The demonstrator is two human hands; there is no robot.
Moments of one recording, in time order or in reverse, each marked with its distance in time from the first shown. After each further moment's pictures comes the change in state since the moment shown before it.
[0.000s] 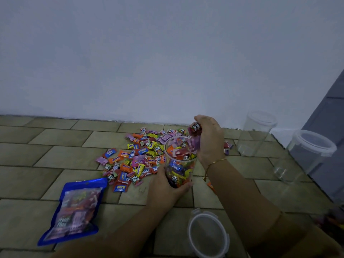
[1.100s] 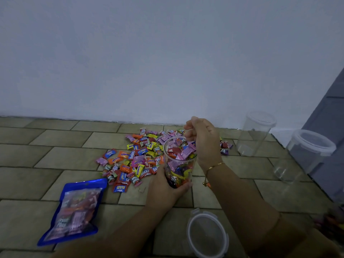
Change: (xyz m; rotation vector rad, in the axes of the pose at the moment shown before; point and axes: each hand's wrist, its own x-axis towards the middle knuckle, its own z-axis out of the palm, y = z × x) left_hand -0.001 0.002 -0.001 0.024 -0.009 -0.022; right_hand -0.012 -0.001 -0.003 -0.141 -0.168 -0.129
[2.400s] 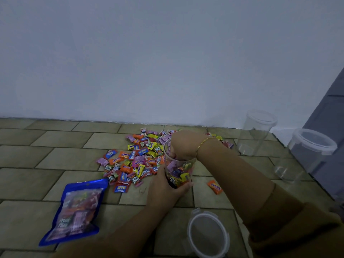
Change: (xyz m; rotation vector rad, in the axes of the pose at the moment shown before) left_hand 0.002 -0.007 0.002 -0.028 0.027 0.073; right_hand 0.020 -0.020 0.030 -1.787 -1.081 -0.207
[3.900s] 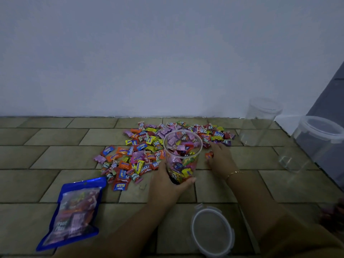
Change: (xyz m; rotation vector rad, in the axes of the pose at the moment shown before) left_hand -0.001 0.007 0.000 0.030 -0.025 -0.054; right_hand 0.007 0.074 0.164 0.756 0.342 0.665
